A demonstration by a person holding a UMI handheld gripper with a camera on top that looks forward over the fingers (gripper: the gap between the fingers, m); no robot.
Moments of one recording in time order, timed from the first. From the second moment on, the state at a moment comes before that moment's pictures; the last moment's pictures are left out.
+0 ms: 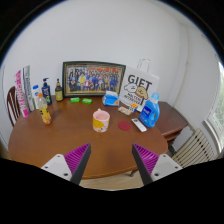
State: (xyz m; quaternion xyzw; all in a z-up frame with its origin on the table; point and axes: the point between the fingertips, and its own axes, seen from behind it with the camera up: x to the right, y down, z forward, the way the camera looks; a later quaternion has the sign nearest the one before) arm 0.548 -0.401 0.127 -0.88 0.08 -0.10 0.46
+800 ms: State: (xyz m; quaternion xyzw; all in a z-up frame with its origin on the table) arm 0.200 -0.135 0.063 -0.84 -0.01 0.05 0.54
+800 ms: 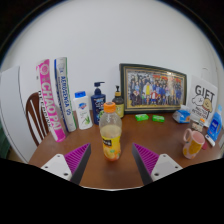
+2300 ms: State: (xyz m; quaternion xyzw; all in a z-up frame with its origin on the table) arm 0.411 -0.070 0.144 -0.43 0.50 0.68 0.31
